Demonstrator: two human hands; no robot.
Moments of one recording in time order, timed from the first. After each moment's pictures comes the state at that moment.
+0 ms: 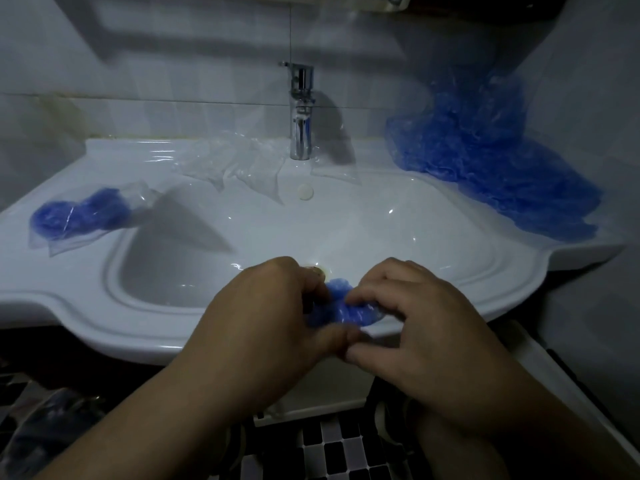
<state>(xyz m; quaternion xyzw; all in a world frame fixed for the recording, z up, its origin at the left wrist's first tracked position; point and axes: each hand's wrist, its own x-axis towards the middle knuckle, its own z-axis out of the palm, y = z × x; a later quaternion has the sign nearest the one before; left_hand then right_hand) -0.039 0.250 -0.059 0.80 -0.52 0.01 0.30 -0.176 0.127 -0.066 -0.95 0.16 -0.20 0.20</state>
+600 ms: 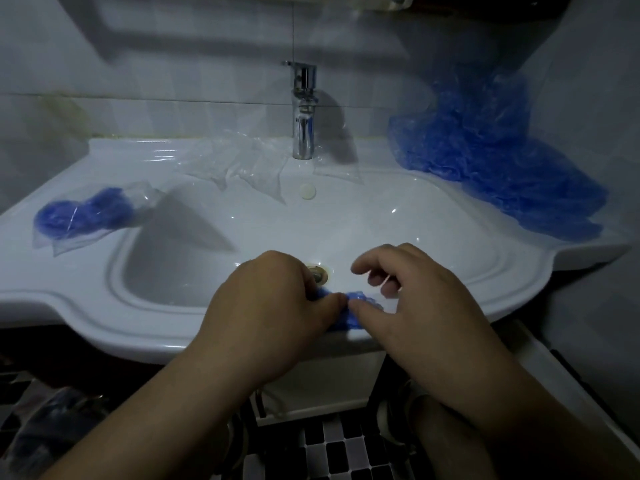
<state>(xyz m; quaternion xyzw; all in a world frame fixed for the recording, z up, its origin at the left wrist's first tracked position) -0.035 0.235 -0.055 0.86 -0.43 -0.02 0.28 -0.161 0.135 -0.060 -0.91 0.26 -0.23 0.24</state>
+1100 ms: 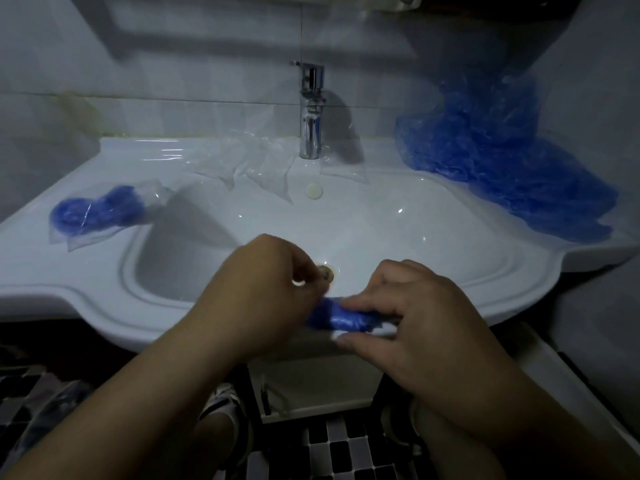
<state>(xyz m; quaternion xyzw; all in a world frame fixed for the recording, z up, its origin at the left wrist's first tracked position) -0.016 0.239 -0.050 0.85 -0.44 -0.04 0.29 -0.166 0.137 -0.067 -0.95 0.15 -0.22 0.19</state>
